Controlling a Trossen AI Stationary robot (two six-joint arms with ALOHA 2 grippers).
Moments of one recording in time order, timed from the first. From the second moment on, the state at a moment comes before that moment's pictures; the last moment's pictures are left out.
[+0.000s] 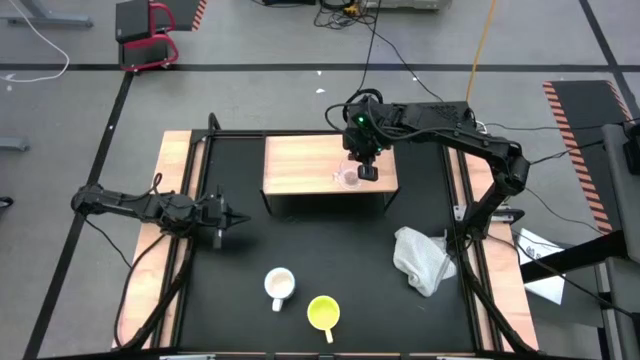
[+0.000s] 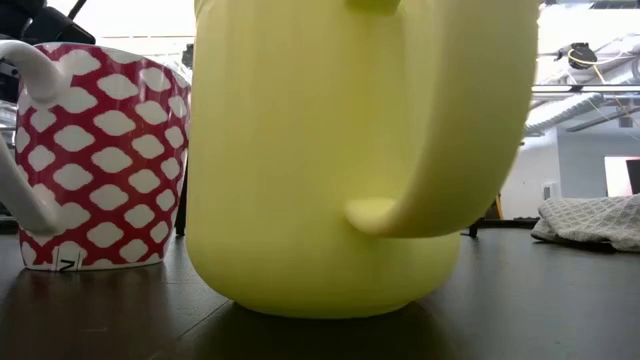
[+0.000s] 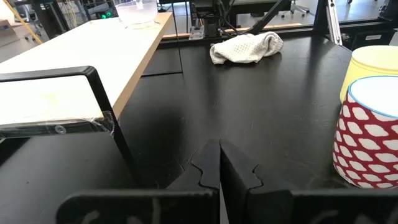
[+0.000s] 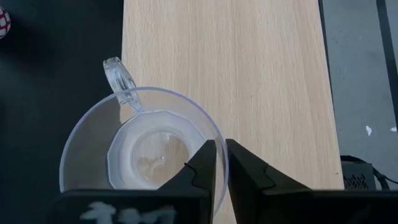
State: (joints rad) left arm -0.19 0.12 0.12 -0.25 -0.21 0.03; right arm -0.43 1.67 1.64 -0.99 -0.16 -0.41
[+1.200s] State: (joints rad) left arm -0.19 0.12 0.12 -0.26 -0.21 0.02; right arm -0.43 1.67 1.64 -0.96 -0.19 -0.40
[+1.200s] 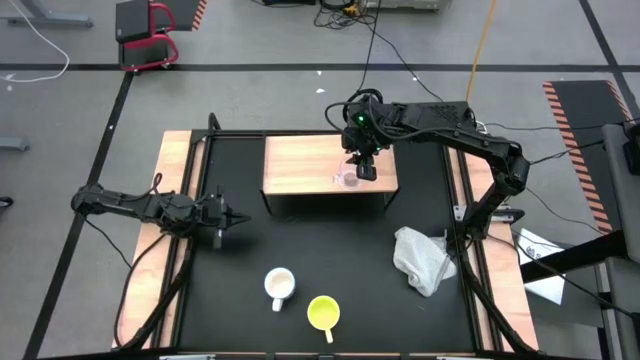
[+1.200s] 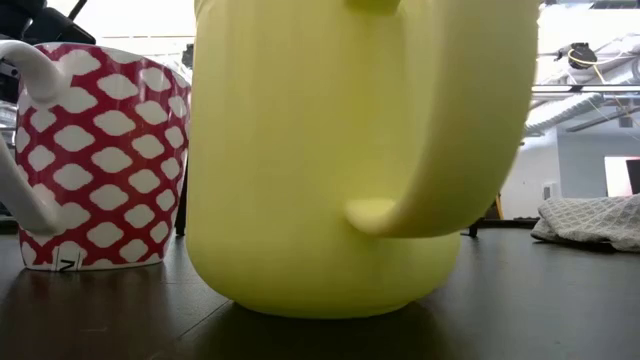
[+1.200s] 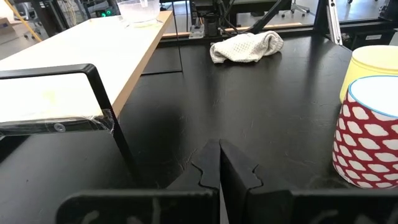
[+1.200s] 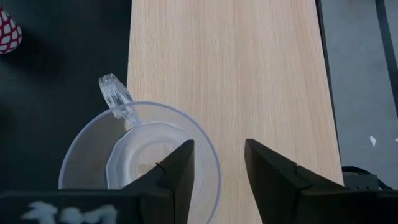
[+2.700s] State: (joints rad) left arm -0.19 0.12 0.12 -0.26 -0.21 0.03; right arm -0.34 1.30 1.64 -1.07 -0.19 -0.34
